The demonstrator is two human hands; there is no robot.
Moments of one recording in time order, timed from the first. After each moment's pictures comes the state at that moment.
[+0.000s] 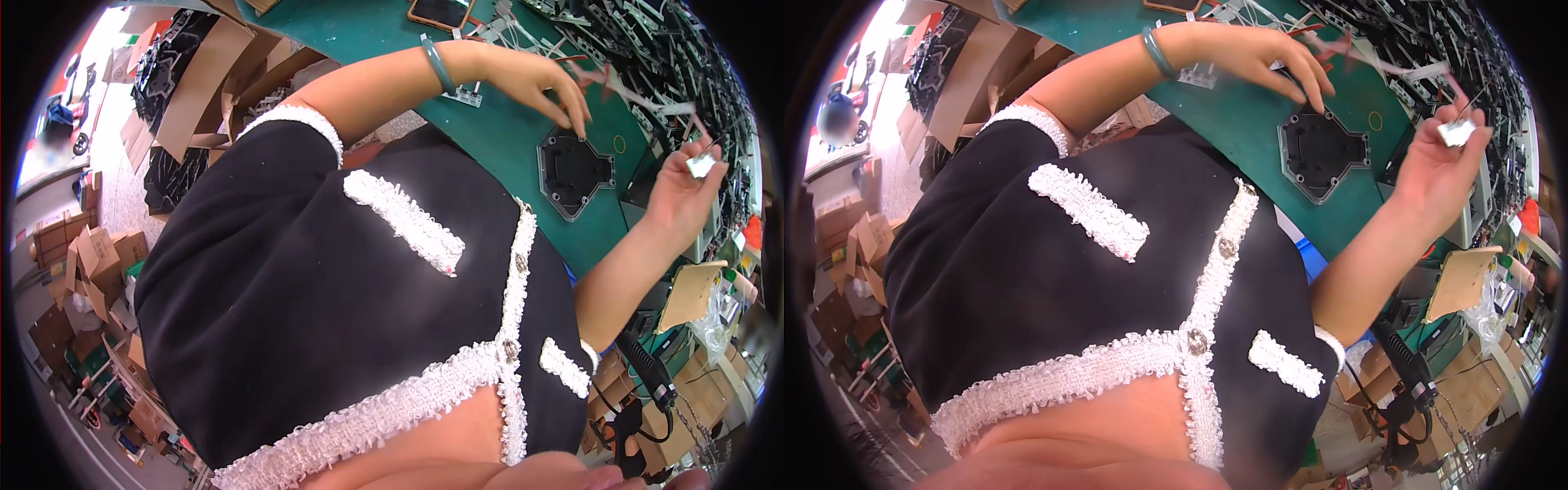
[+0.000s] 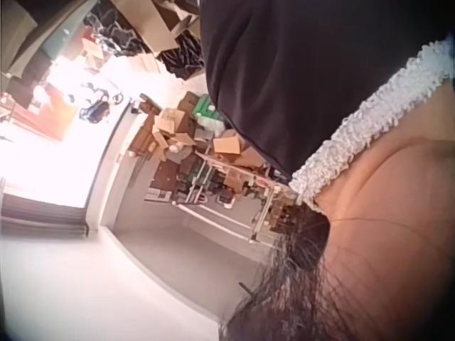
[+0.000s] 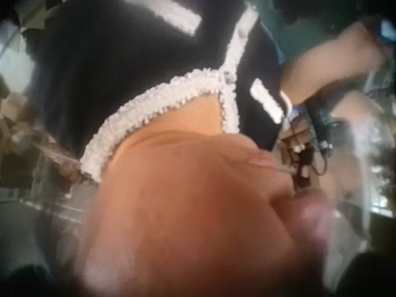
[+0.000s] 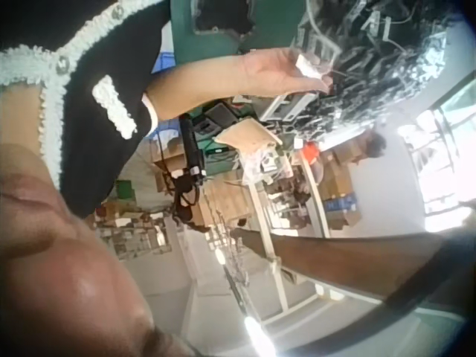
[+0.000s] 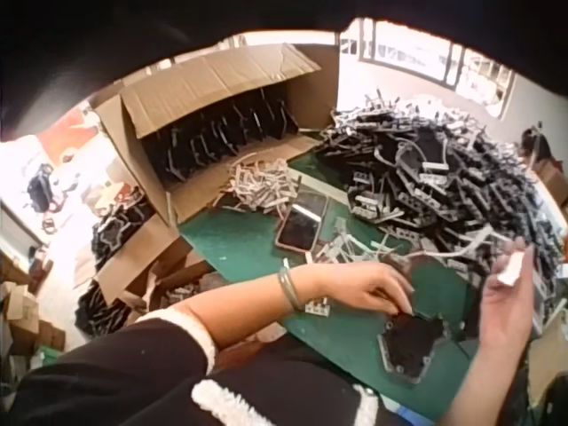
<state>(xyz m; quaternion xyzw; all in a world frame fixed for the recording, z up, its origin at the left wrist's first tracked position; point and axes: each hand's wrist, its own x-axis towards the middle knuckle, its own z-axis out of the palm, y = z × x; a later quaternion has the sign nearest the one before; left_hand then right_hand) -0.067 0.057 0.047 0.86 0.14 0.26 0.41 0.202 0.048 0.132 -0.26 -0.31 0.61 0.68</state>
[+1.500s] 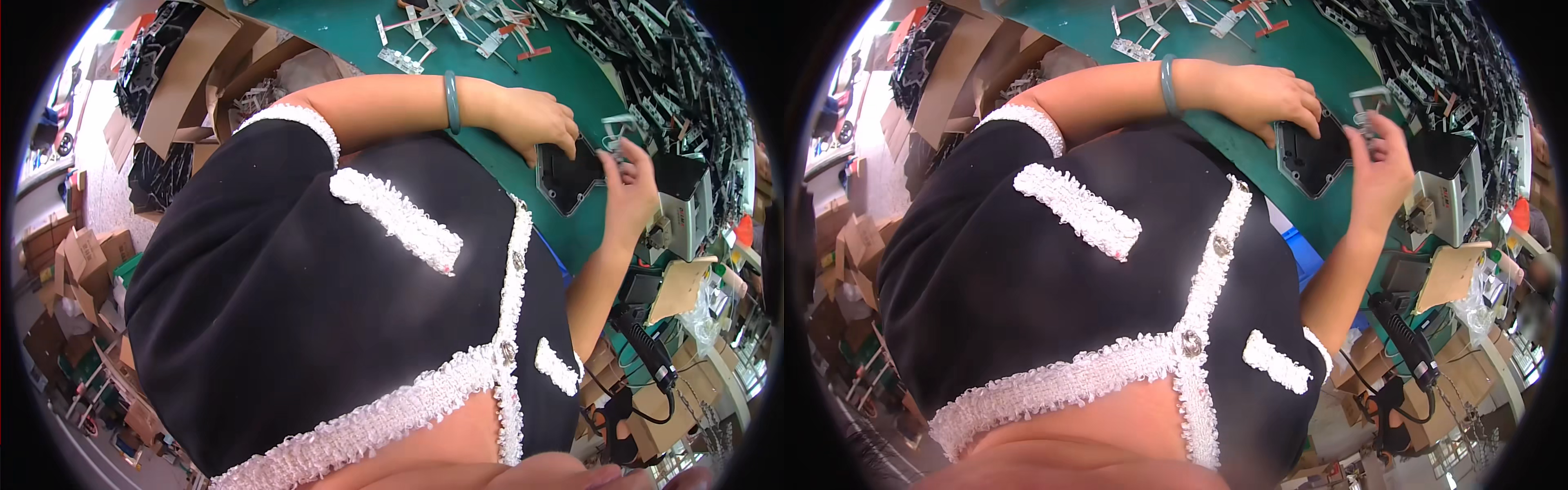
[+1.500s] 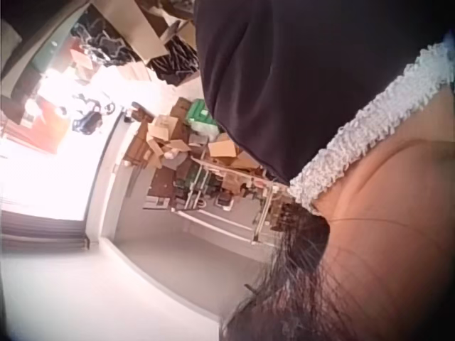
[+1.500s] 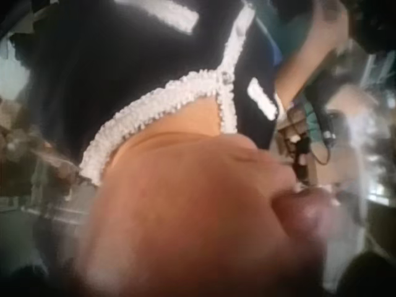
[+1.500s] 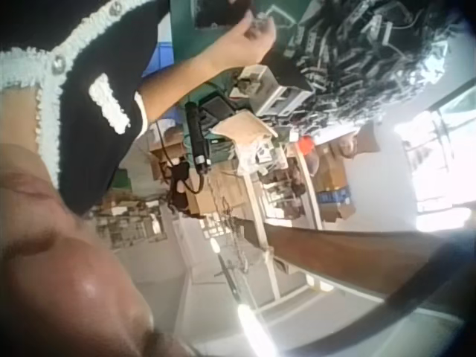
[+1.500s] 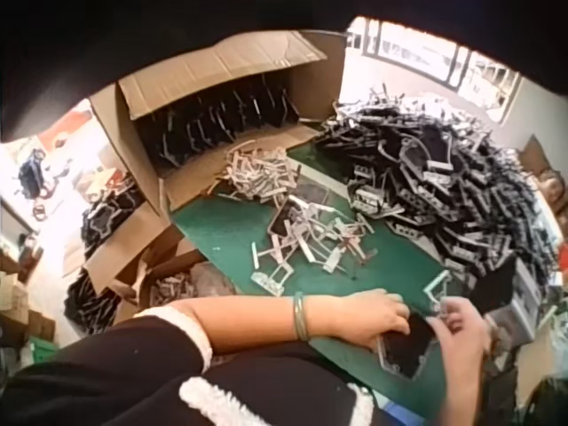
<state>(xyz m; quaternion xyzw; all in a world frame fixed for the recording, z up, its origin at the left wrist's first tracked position) -0.032 0.023 0.021 0.93 0.19 0.26 0.17 0.186 0.000 0.086 -0.61 -0.72 0.16 0.28</state>
